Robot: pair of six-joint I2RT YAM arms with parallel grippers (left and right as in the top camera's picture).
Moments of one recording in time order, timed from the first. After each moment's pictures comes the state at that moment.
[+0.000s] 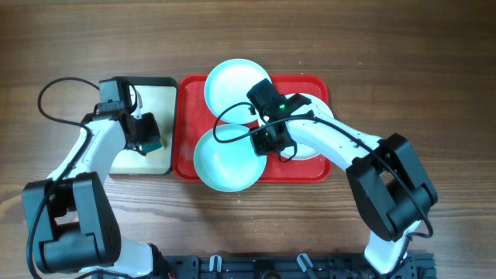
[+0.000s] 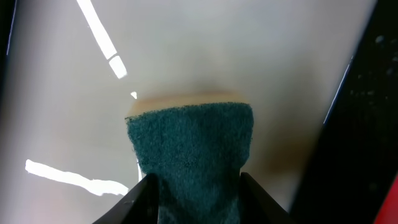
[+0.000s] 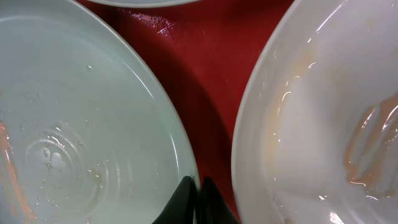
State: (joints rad) left arm 0.14 1.68 0.93 -0.53 0.03 -0.16; right arm 0.62 1.95 1.28 -0.74 -0.16 0.34
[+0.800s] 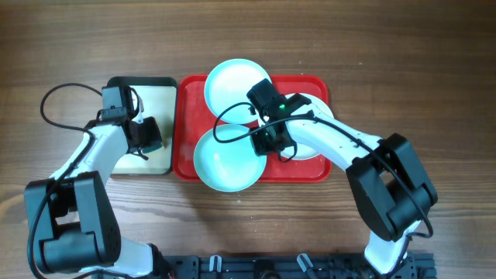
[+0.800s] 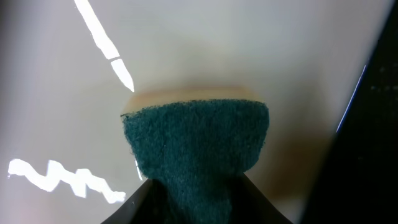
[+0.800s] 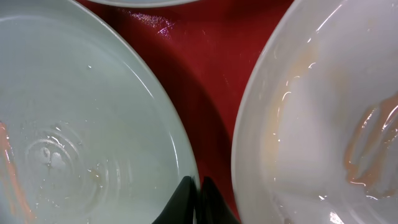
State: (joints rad) left arm 0.14 1.68 0.87 -0.45 0.03 -0.17; right arm 0.62 1.95 1.28 -0.74 -0.16 0.34
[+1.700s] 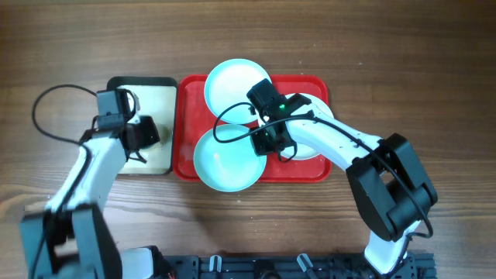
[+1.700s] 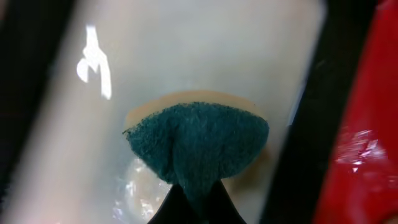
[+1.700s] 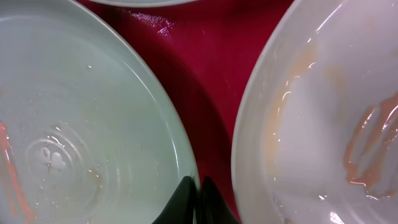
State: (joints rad) left arm 0.14 1.50 0.82 -0.41 0.03 -0.18; right arm 0.62 1.95 1.28 -0.74 -0.16 0.34
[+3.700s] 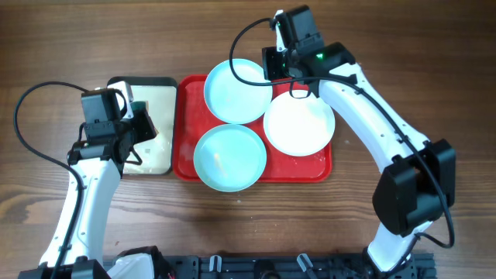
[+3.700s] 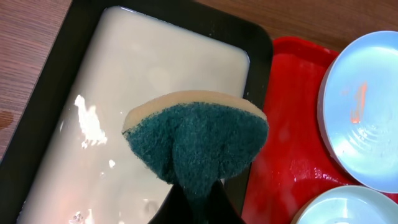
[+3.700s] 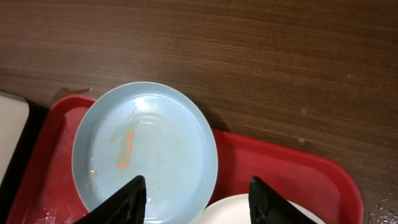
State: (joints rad) left arm 0.14 1.31 0.82 -0.44 0.10 -0.18; right arm 0.44 1.92 1.65 -0.64 0.01 0.24
